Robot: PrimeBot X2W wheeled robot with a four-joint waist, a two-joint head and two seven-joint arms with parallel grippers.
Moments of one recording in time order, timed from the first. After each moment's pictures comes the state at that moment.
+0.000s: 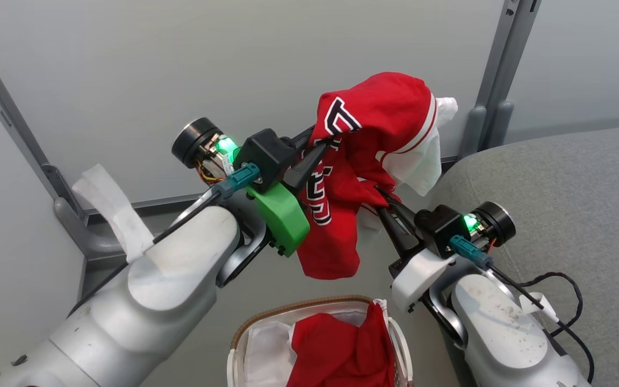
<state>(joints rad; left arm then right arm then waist) -0.87 0.26 -0.99 0.41 -0.57 -0.10 -0.15 -0.47 -0.05 0.41 0.47 0.08 0.13 -0.26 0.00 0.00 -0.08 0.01</state>
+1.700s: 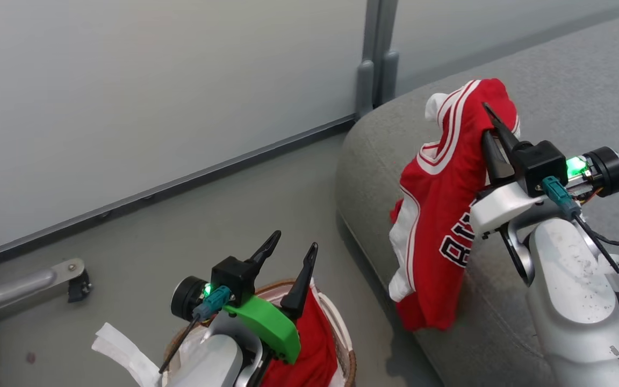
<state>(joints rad) -0.35 0.07 -0.62 0.52 -0.44 -0.12 -0.26 -0.53 -0.06 0.02 0.40 -0.18 0.13 -0.26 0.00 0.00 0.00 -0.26</state>
